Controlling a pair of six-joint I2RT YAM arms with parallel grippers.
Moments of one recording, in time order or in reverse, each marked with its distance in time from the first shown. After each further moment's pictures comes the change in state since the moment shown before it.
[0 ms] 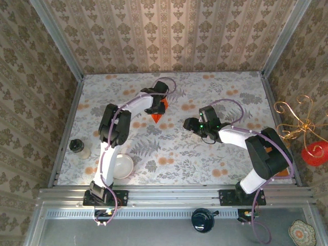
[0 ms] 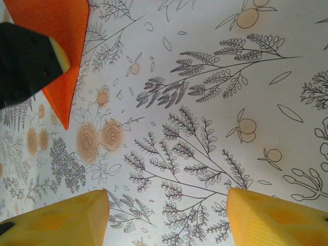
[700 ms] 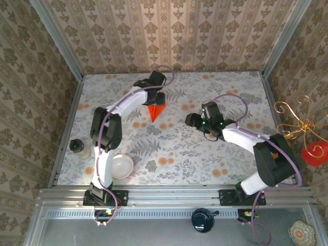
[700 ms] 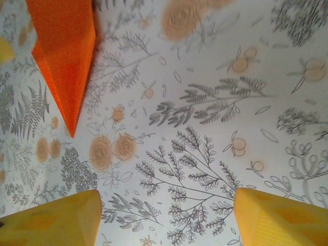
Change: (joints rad) left arm 0.004 -0.211 0.018 -0.050 0.001 0.061; right arm -0.013 -0.110 0.063 -0.139 0.070 -0.073
